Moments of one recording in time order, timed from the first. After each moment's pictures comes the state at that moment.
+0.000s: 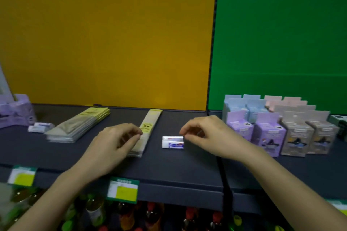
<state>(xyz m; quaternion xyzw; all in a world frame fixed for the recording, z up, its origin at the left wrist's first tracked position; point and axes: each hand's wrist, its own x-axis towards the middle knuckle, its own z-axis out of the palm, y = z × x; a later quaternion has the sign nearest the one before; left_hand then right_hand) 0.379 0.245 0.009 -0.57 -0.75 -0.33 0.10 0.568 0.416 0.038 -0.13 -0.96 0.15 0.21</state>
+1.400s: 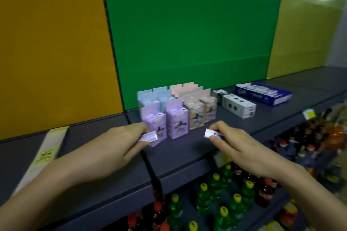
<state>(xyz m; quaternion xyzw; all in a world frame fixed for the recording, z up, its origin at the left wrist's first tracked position) 0.456 0.336 0.045 -0.86 -0.49 -0.14 0.06 0.737 0.379 0.011 -0.40 -0.87 0.14 0.27</state>
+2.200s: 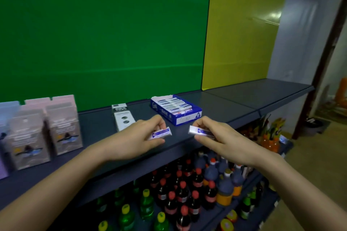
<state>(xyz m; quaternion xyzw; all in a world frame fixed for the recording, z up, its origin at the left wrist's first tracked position) 0.819 0.517 0.033 -0.88 -0.40 -0.21 -0.11 1.058 0.505 0.026 -0.40 -0.87 0.11 0.27</state>
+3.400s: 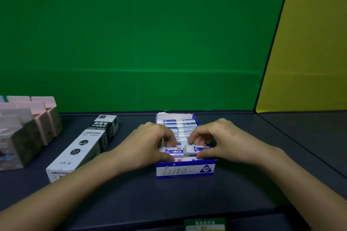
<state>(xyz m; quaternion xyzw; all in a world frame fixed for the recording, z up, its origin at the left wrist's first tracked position) 0.910 0.695 0.024 -0.75 -0.63 -0.19 0.00 1.100 0.787 0.039 -0.24 -0.96 0.12 0.12</state>
